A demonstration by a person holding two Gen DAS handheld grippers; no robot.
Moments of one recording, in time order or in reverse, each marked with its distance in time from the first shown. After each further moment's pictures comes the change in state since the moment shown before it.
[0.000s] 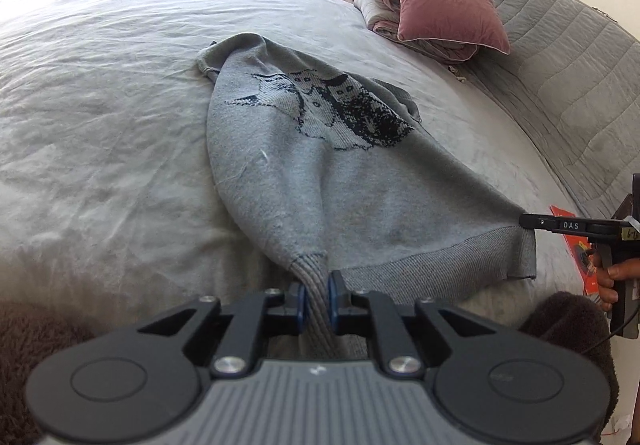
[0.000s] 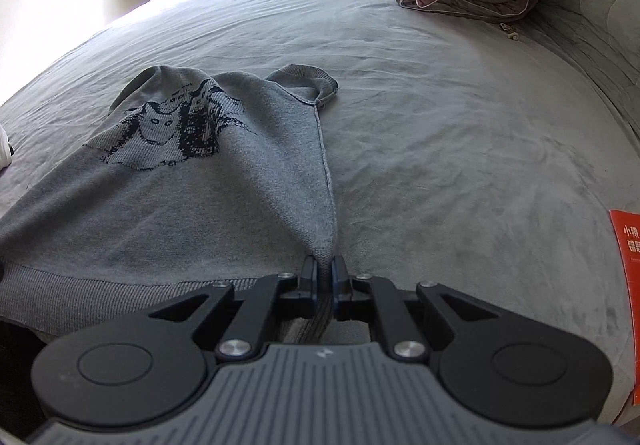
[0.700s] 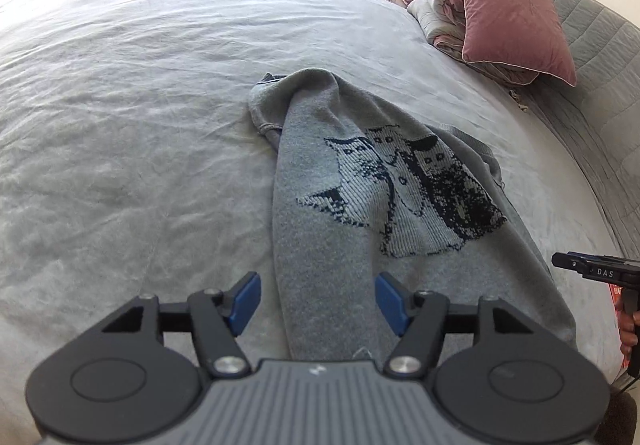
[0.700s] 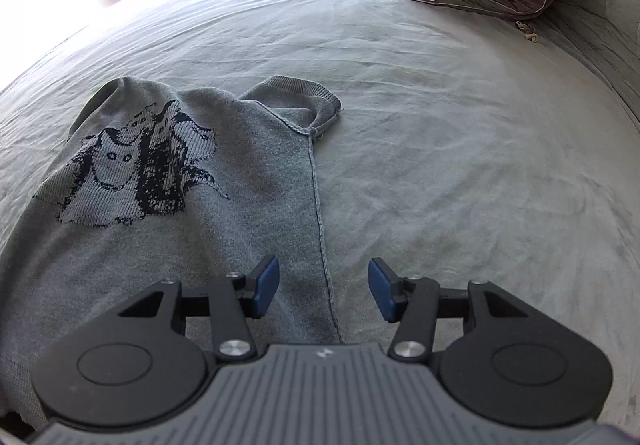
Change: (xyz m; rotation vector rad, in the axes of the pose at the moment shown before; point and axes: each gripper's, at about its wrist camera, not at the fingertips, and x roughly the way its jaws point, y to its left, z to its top) left arm 0.073 0.053 0.118 -0.064 0.022 0.102; right arm 0.077 0.003 0.076 -0.001 0.025 0.000
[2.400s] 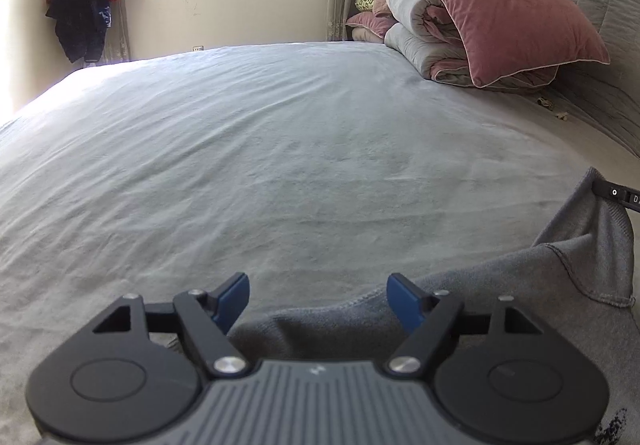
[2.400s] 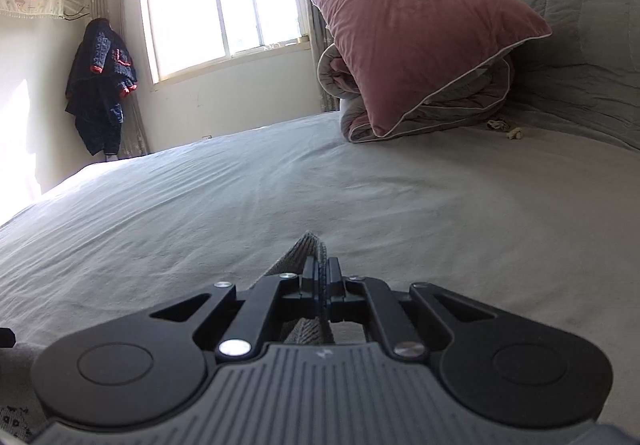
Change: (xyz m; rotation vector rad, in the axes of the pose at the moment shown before) left arm 0.185 -0.096 0.171 0.301 -0.208 0.154; right arm 0.136 -0.085 0.128 0.251 -0.506 -0.091
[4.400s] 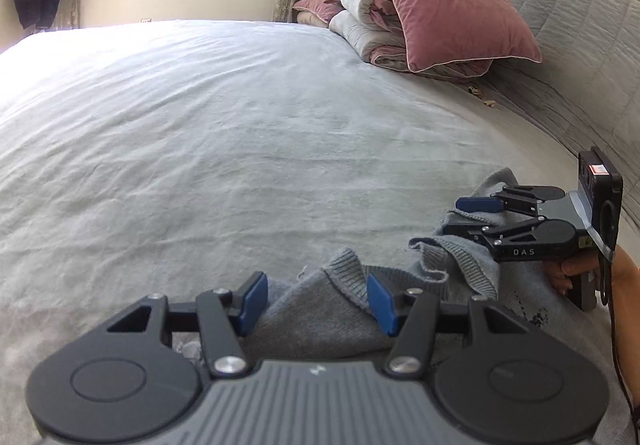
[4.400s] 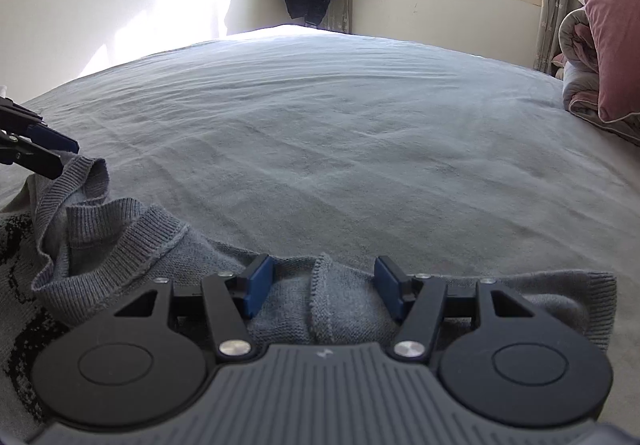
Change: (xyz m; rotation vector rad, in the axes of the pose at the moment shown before) left arm -0.056 0.044 -0.057 -0.076 0.071 -0.276; right arm 0.004 0.073 -0.052 -0.494 0.282 0.557
